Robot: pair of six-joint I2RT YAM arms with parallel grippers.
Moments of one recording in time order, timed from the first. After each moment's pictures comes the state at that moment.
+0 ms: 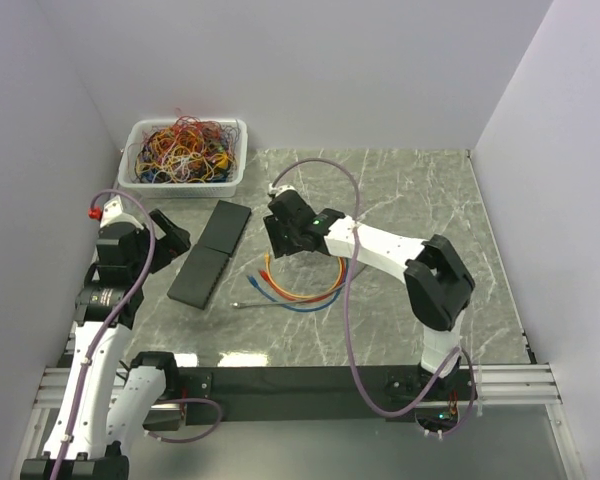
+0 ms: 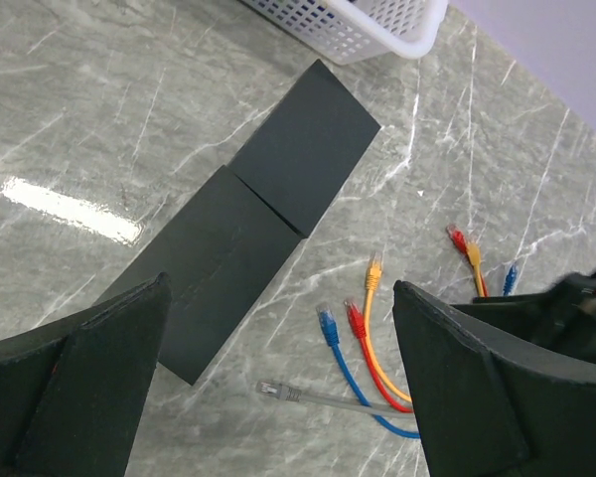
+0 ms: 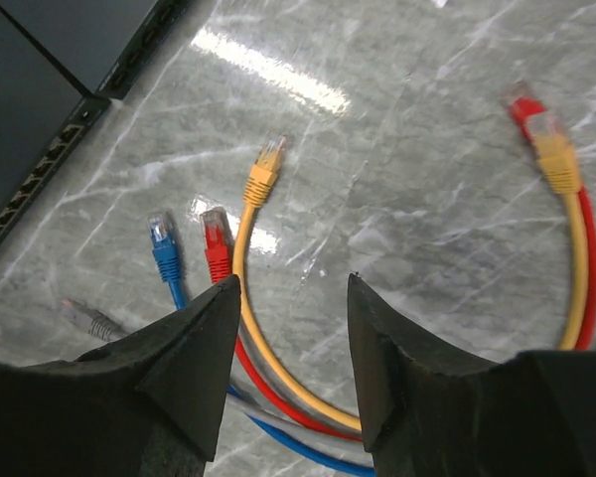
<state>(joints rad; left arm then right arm) -0.03 0.71 0.82 -0.60 -0.05 -0.60 0.84 1.85 1.43 -0.45 0.15 0.39</state>
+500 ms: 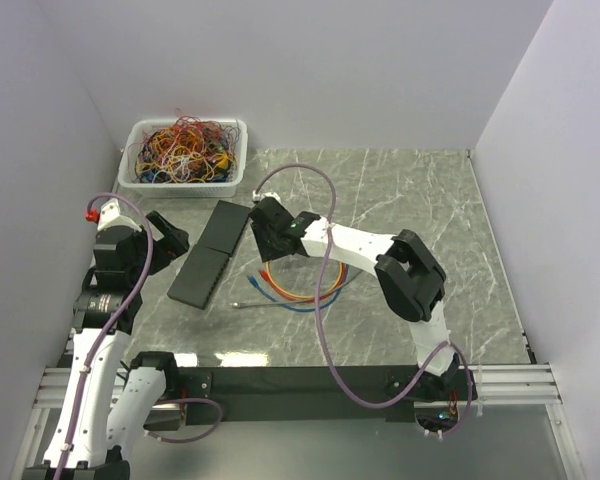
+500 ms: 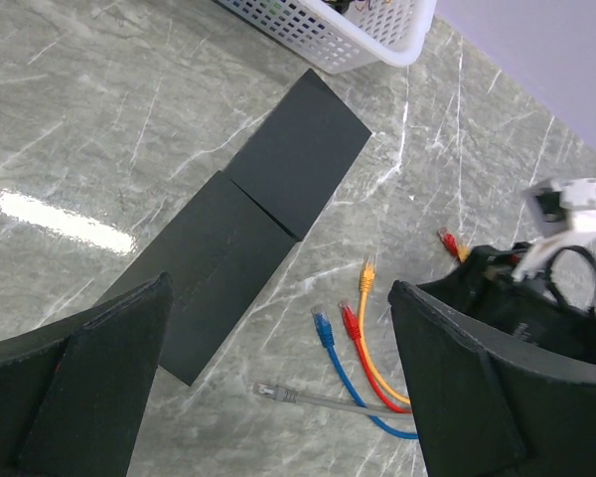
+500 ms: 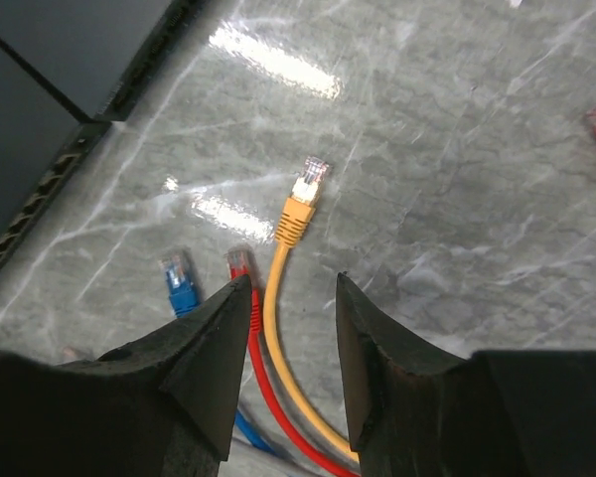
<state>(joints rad) -0.03 0.67 0.82 -0.61 -0.05 -0.60 0.89 2.03 1.57 -0.48 0.19 0.44</state>
